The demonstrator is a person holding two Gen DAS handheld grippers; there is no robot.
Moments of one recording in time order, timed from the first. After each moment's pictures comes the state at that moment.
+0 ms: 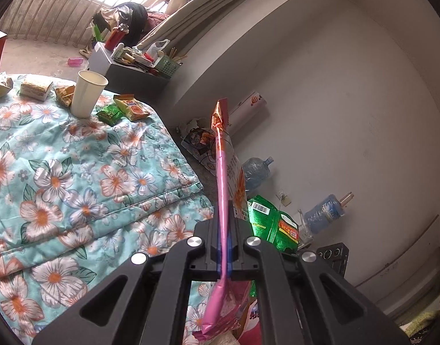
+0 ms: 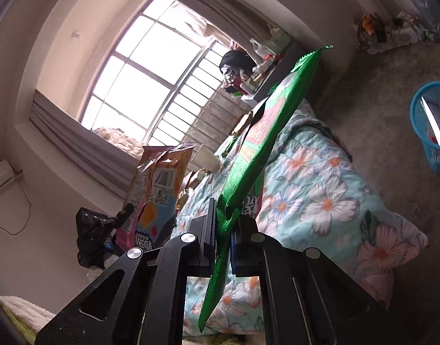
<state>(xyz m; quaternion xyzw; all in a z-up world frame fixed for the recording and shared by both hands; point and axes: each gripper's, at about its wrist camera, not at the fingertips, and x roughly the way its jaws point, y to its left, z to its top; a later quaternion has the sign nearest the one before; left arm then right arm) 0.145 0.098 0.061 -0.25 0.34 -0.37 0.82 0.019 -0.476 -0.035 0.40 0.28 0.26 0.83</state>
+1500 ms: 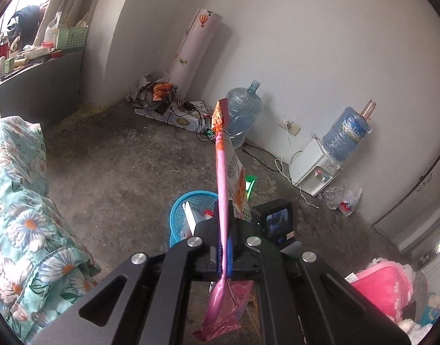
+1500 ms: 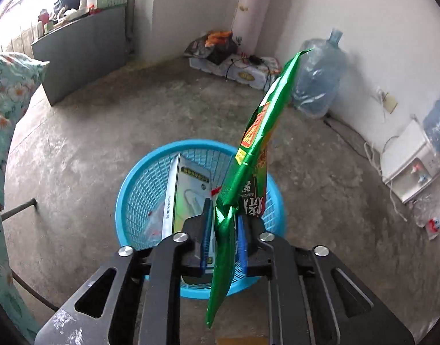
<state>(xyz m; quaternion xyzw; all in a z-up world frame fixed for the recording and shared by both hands) 0.294 -0.312 -0.021 -0.03 0.40 -0.45 0.80 0.230 -0.685 -0.280 0.02 0.46 -0.18 0.87</state>
